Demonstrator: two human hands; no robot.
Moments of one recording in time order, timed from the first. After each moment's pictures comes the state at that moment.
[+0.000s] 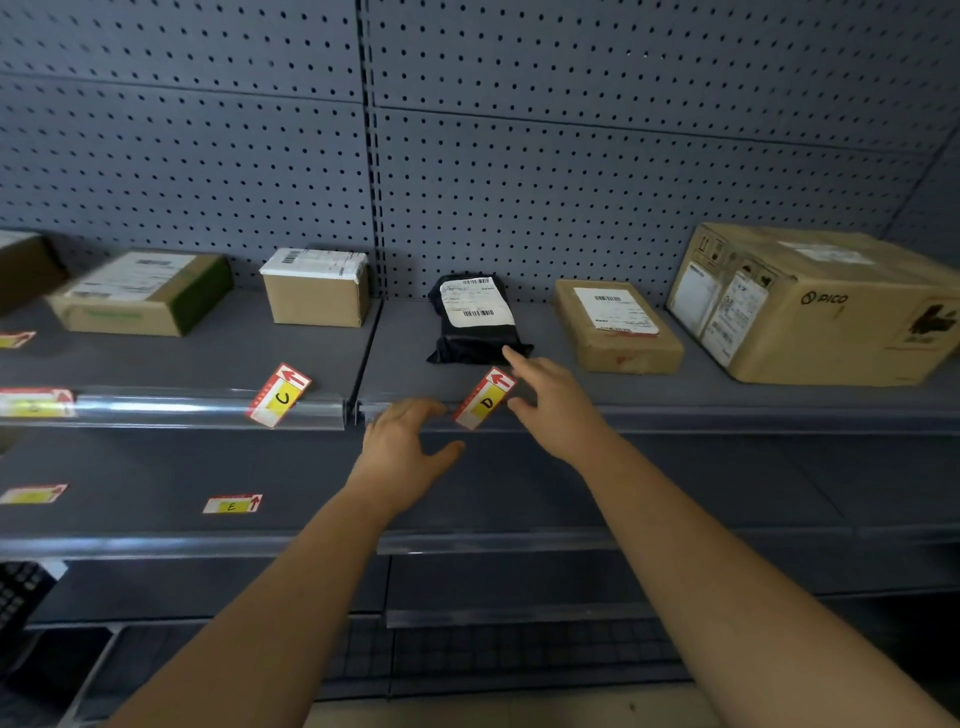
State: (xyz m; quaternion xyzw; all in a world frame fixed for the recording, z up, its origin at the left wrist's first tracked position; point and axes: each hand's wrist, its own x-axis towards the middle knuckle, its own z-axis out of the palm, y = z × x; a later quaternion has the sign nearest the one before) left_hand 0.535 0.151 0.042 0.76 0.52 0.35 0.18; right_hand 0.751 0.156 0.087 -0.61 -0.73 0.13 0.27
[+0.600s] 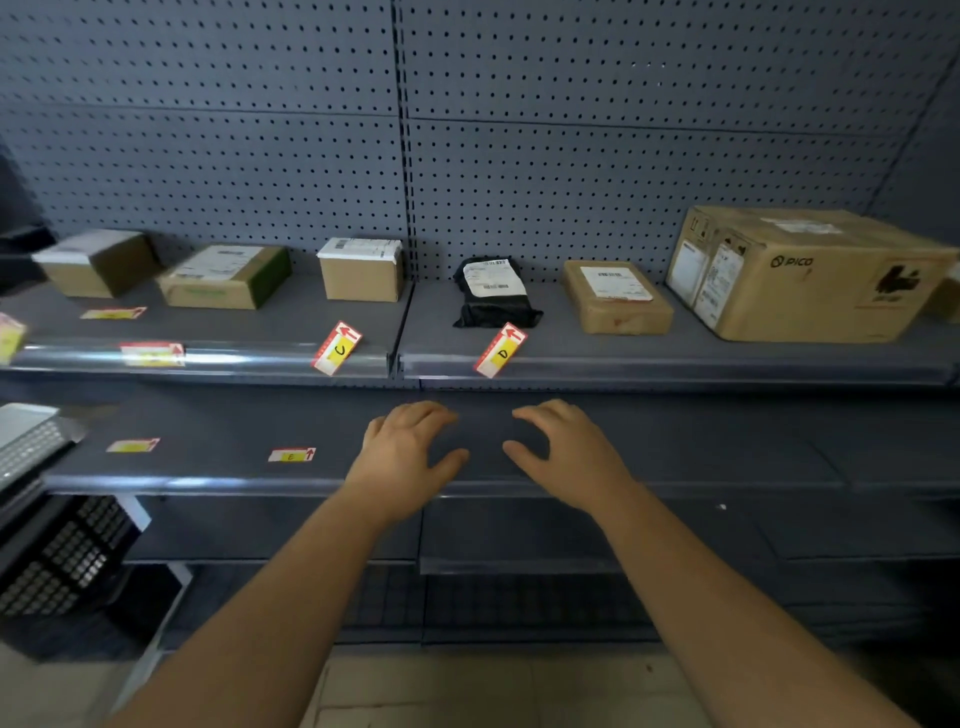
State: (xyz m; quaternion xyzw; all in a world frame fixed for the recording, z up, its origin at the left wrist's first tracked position) left_hand 0.495 0.021 0.053 0.82 0.51 0.26 0.05; right_hand 0.728 0.003 0.058 -0.60 -0.75 0.08 0.26
